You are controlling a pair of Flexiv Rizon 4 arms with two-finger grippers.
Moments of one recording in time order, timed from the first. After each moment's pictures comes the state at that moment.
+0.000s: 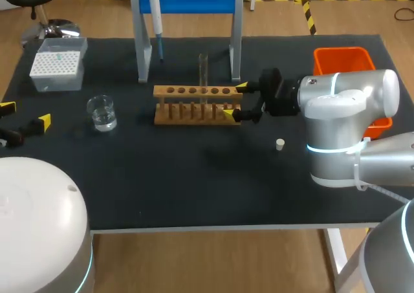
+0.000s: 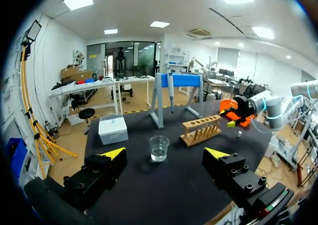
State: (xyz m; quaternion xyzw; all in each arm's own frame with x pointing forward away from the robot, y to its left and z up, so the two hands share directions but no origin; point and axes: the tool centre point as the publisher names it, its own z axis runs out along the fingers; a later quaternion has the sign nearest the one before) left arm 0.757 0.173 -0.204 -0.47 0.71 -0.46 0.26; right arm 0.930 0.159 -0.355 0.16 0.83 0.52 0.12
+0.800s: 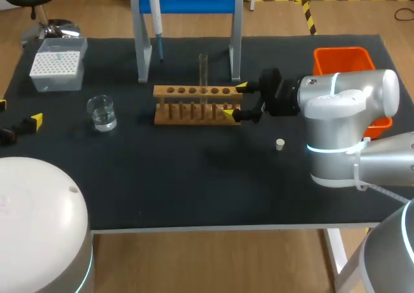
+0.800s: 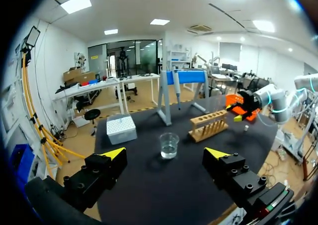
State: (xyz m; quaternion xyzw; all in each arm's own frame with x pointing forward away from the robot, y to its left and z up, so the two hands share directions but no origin) left arm 0.765 0.197 -0.205 -0.46 0.72 -0.42 0.29; right arm 0.930 0.159 -0.355 0.16 0.83 0.52 0.12
